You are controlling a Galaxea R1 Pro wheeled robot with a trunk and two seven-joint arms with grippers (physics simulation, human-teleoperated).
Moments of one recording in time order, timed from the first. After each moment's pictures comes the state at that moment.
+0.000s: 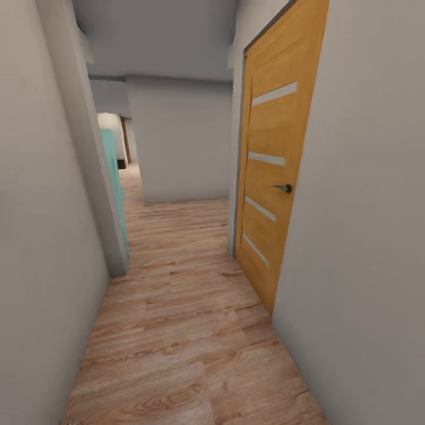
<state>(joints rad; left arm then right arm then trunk) 0.00 0.02 0.00 -0.02 0.22 0.00 0.01 -0.16 -0.10 0.72 0.03 -0.40 -0.09 0.20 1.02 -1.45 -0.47</state>
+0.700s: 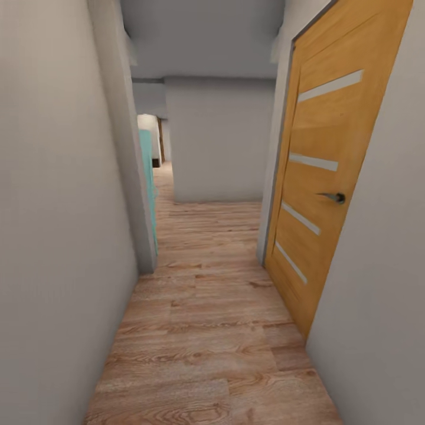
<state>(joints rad) 0.00 0.02 0.00 -0.02 0.22 0.00 0.01 -0.16 -0.10 0.72 0.03 -0.40 -0.08 0.20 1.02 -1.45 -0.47</state>
